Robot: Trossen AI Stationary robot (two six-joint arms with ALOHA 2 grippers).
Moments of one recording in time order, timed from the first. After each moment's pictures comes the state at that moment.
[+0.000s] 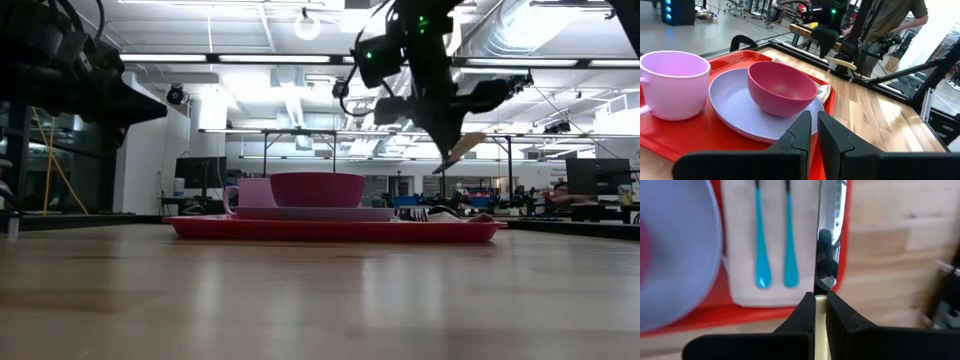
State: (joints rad) left arm 0.69 0.01 0.09 -0.19 0.48 -0.26; right arm -0.35 1.82 1.52 -1.42 -0.03 1.27
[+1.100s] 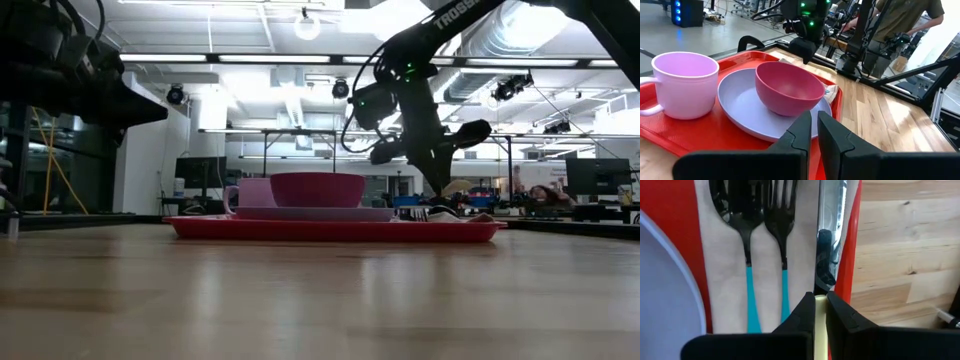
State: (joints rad) left arm 0.69 0.01 0.09 -0.21 0.44 -0.24; right arm -0.51 1.96 1.52 -1.33 0.05 1.12
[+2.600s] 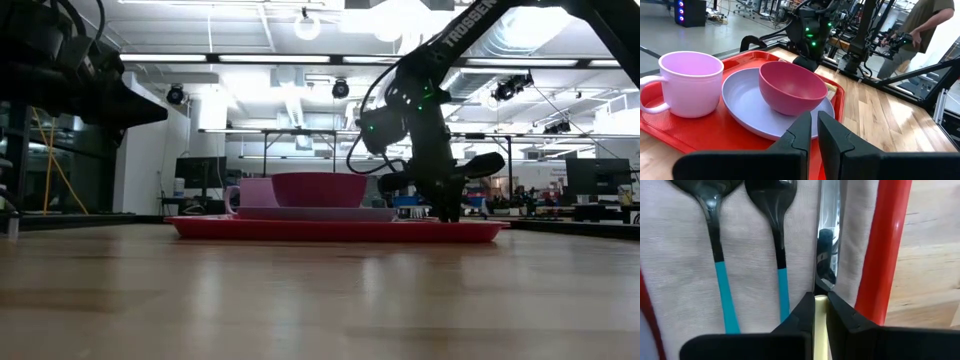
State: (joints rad) left arm 0.69 0.01 0.09 -0.21 0.43 -0.24; right arm -0.49 1.95 1.29 -1.05 0.05 1.15
